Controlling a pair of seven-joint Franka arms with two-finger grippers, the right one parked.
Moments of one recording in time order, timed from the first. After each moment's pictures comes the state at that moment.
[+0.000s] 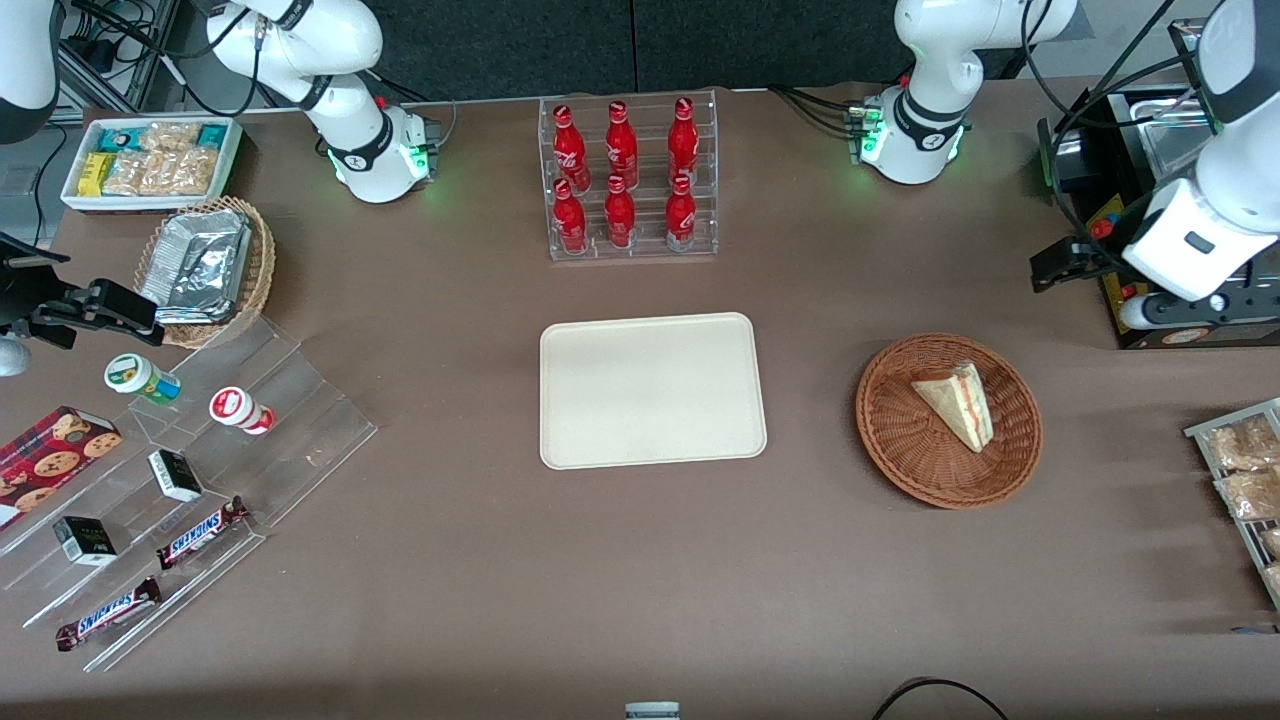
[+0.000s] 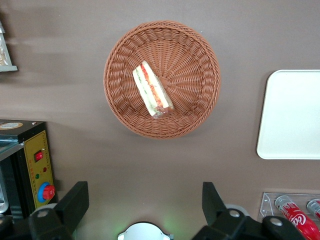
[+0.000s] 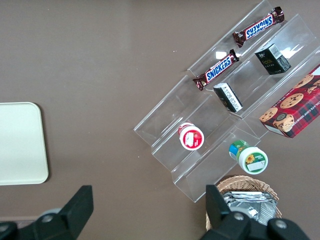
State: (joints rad) arm 0.01 -0.02 -0.07 -1.66 0.01 1.50 -0.12
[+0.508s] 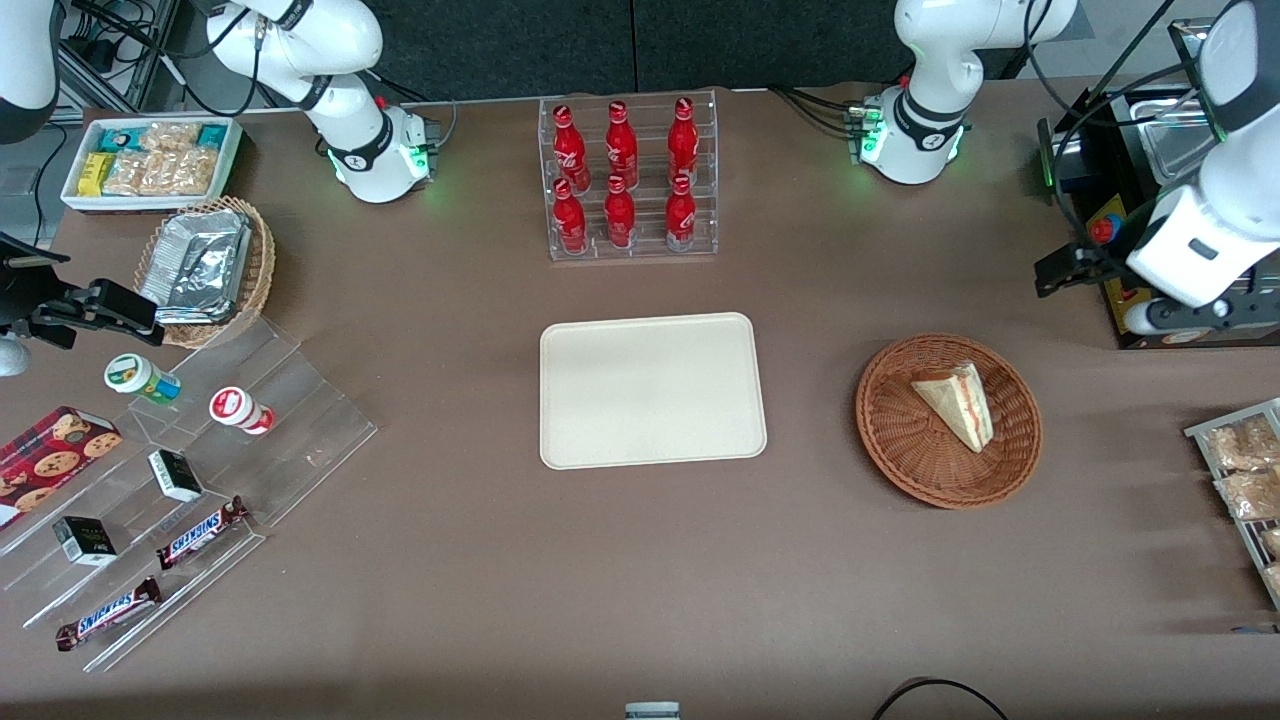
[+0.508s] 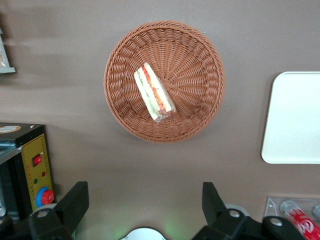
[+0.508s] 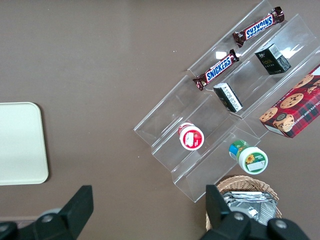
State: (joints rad) arm 0.00 -0.02 -0.07 -1.75 0.01 1.59 -0.12
